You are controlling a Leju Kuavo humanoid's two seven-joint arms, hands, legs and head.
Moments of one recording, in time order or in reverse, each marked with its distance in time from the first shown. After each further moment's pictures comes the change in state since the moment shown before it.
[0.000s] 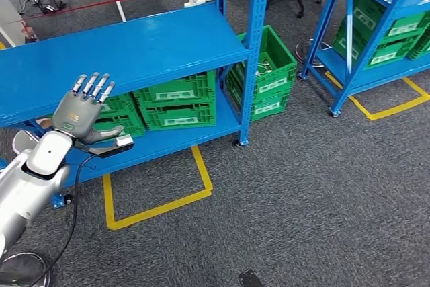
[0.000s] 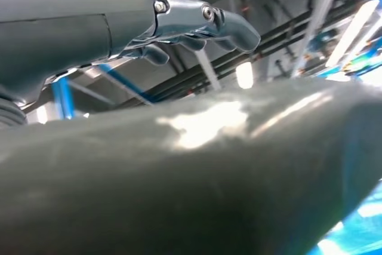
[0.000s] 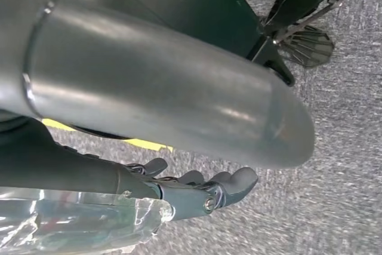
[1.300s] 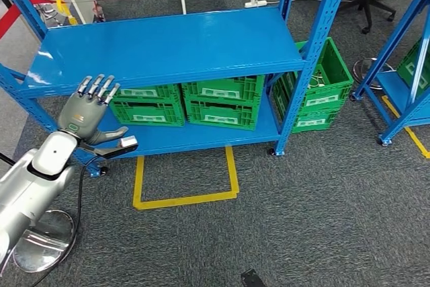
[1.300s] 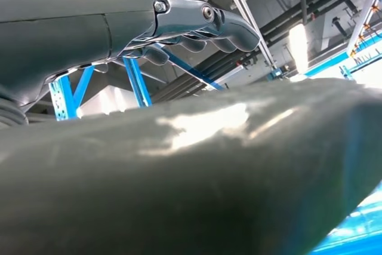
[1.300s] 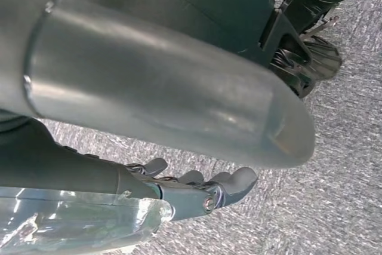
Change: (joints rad) left arm 0.004 -0.009 -0.015 -0.001 0.015 -0.009 0.008; right arm 0.001 0.003 -0.029 0.000 -0.021 0.015 0.022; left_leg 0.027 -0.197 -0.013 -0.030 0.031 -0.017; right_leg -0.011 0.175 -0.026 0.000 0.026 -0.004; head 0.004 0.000
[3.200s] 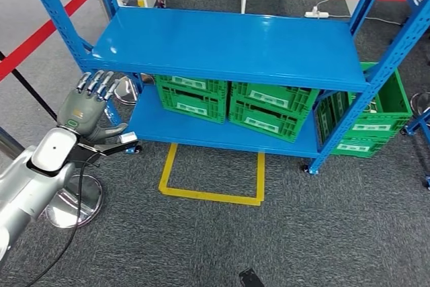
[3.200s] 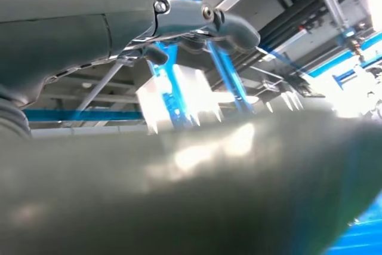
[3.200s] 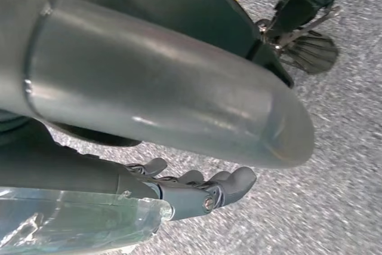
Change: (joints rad) left arm -0.032 -0.014 -0.008 0.014 0.000 -0.010 0.001; right arm -0.006 0.005 -0.014 0.000 0.027 -0.009 0.018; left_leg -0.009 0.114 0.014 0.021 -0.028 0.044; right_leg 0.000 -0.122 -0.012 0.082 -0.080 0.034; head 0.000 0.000
